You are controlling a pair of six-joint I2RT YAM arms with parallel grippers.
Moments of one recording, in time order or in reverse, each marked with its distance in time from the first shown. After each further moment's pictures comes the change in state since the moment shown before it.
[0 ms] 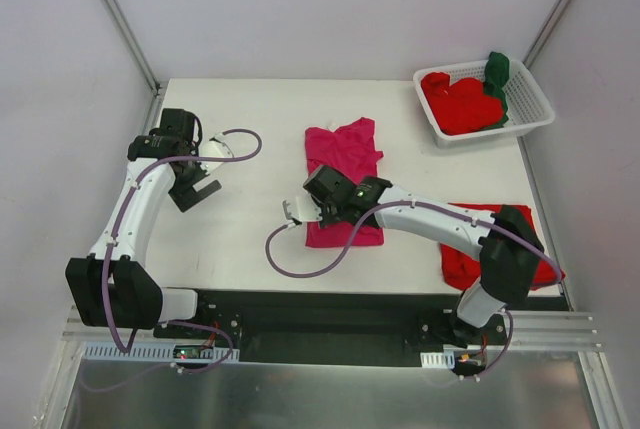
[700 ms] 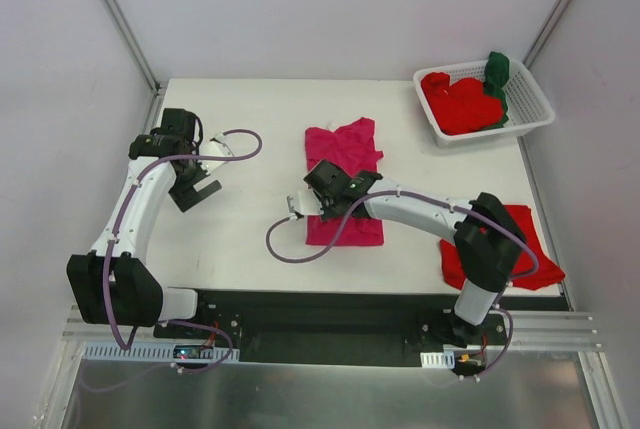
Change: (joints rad) left arm 0.000 0.013 0.000 0.000 -0.005 -0.001; right arm -0.066 0.105 0.003 0.049 0.002 -0.034
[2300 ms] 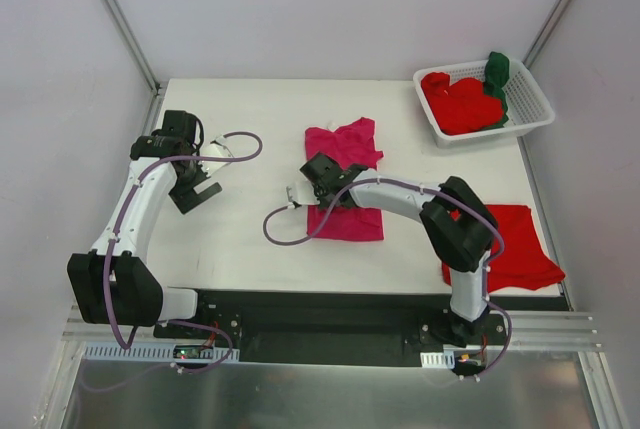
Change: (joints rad) left arm 0.000 0.001 -0.017 0.000 0.000 0.000; right arm -0.077 0.184 0.072 0.100 0.031 -0.041
